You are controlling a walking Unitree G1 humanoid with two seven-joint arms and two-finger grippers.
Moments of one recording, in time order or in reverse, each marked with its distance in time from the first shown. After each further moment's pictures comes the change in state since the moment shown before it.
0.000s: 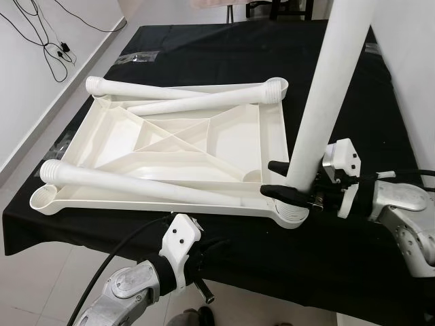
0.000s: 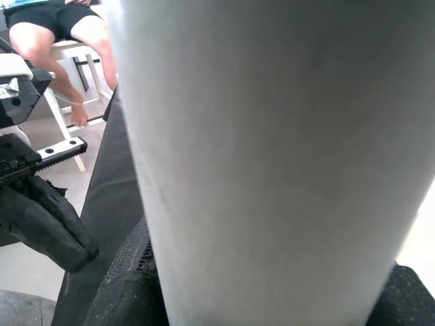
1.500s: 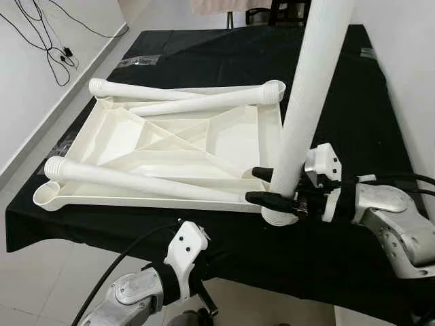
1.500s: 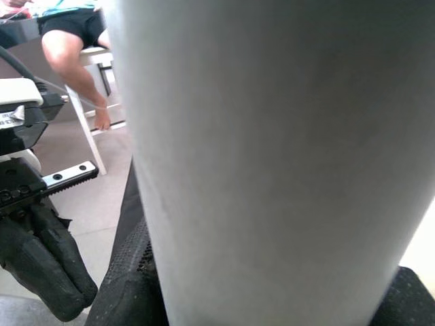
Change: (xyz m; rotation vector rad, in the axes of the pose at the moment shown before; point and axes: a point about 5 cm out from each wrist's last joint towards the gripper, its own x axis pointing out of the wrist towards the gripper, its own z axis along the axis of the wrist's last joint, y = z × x) left arm 0.001 -0.012 -0.001 -0.019 0.033 -0.052; right arm 0.008 0.005 0.000 0.019 -0.035 0.010
